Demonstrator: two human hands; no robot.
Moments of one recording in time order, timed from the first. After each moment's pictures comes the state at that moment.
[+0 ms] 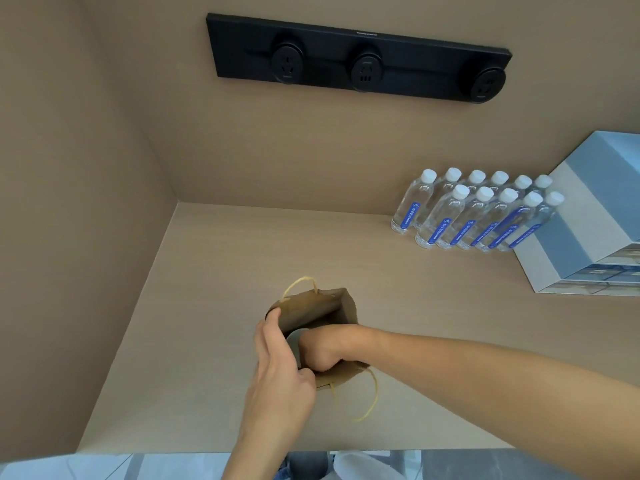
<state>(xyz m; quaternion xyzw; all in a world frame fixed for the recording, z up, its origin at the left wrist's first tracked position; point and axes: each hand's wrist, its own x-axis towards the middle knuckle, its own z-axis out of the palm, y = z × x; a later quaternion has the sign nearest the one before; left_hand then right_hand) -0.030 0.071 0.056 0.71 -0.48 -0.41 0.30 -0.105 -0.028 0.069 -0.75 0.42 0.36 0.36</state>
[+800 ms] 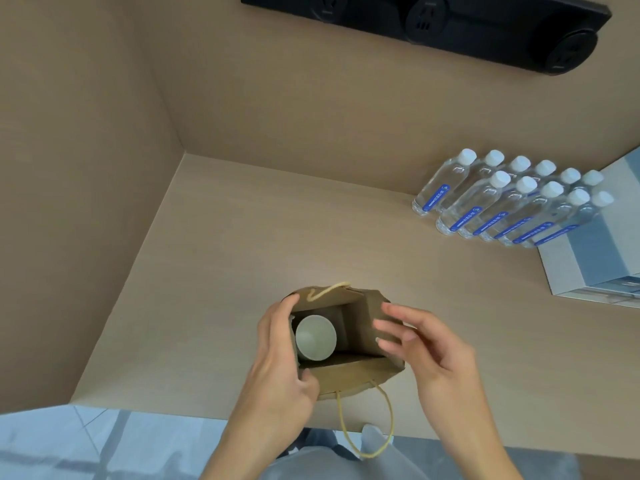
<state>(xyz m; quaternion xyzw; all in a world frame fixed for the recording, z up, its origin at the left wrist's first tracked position) -0.016 0.076 0.056 0.67 -0.49 -0.46 0.33 -0.199 0.040 0.099 -0.50 0.58 -0.38 0.51</state>
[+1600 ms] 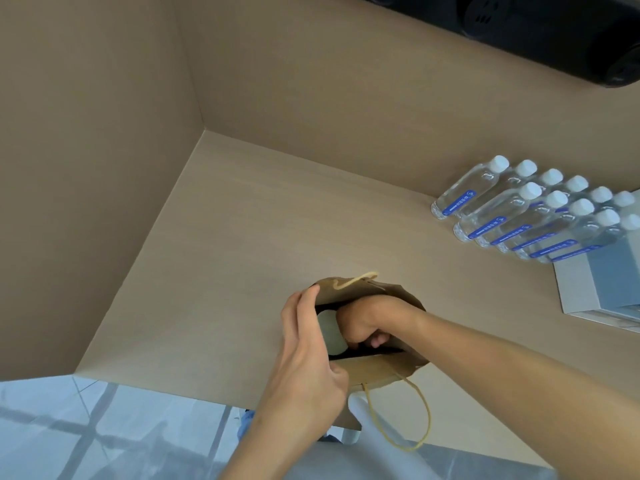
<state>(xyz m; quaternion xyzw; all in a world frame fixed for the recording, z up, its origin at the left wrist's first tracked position) -0.024 0.069 0.060 0.69 -0.44 -0.48 0.31 -0.107 -0.070 0.019 -0.65 0.45 0.54 0.30</state>
